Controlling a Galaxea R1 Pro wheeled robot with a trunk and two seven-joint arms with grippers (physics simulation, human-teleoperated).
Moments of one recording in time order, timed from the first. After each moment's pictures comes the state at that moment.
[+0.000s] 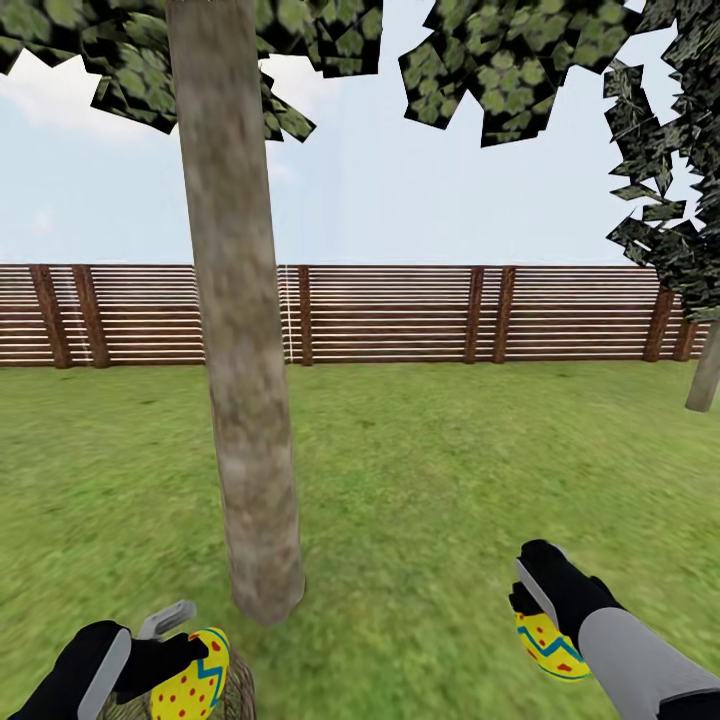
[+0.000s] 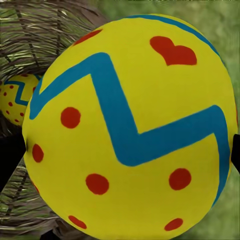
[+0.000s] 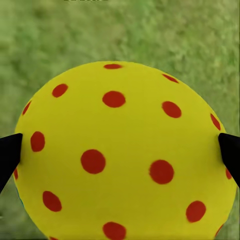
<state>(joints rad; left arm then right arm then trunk) -0.34 0.18 0.21 -0.86 0.31 0.90 -0.08 -0.72 -0.16 0.22 -0.45 -0.09 0.83 -0.19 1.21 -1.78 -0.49</state>
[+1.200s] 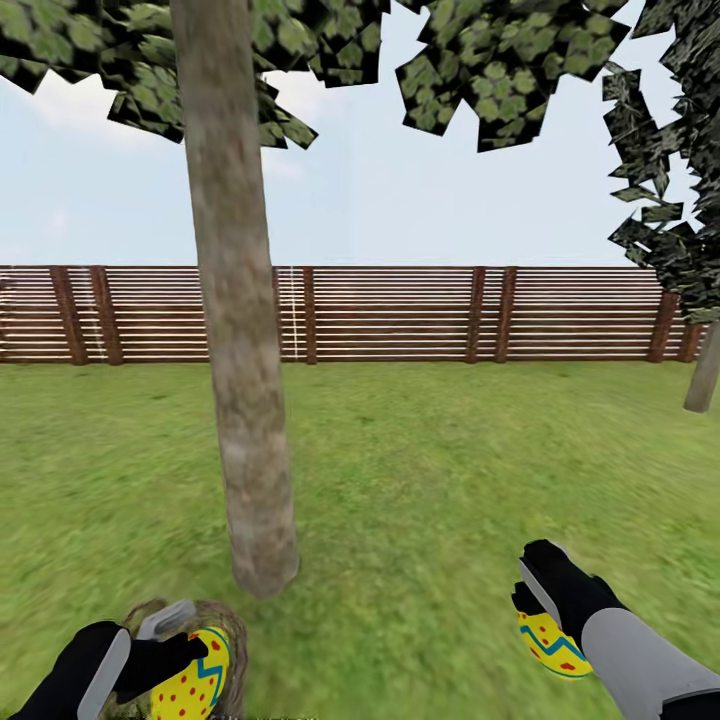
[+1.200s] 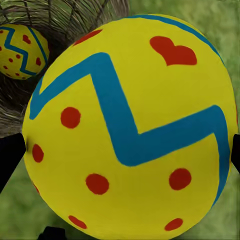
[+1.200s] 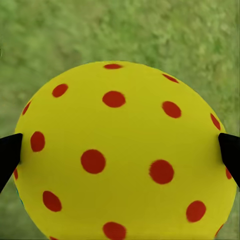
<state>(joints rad) -0.34 0.18 0.22 -0.86 0.31 0.90 -0.08 -0.72 -0.16 0.22 -0.45 -0.08 0.82 -0.18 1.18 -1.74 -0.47</state>
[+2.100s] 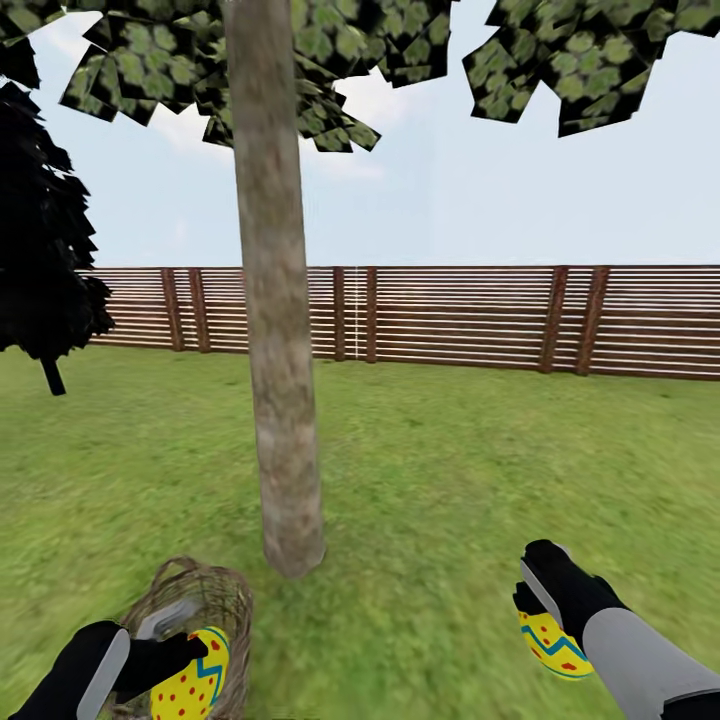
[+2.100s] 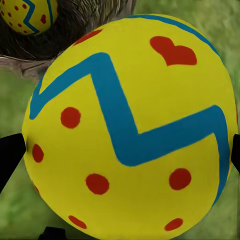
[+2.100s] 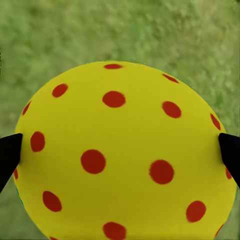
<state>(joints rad) -0.34 0.18 0.22 -0.86 0.31 0.90 -0.08 -0.72 -0.17 0.22 -0.45 -0.08 0.82 -0.18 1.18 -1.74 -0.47</state>
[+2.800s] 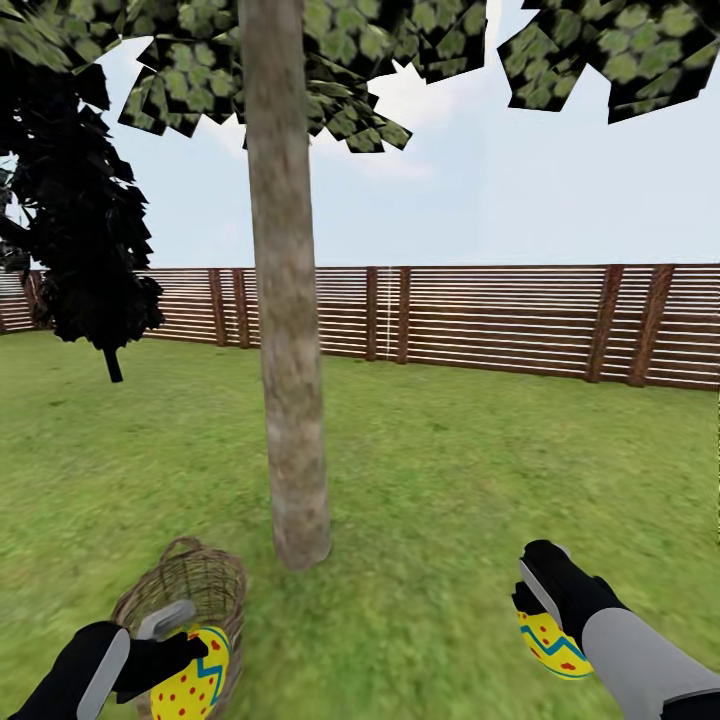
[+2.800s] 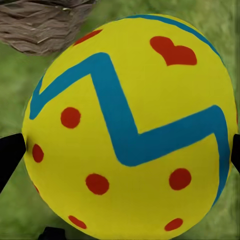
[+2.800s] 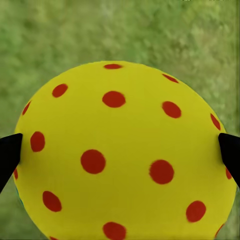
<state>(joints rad) -0.34 0.18 0.22 -0.86 0.31 0.90 -0.08 -0.72 -0.17 0.22 -0.45 -0.08 0.82 -0.18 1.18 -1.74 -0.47</state>
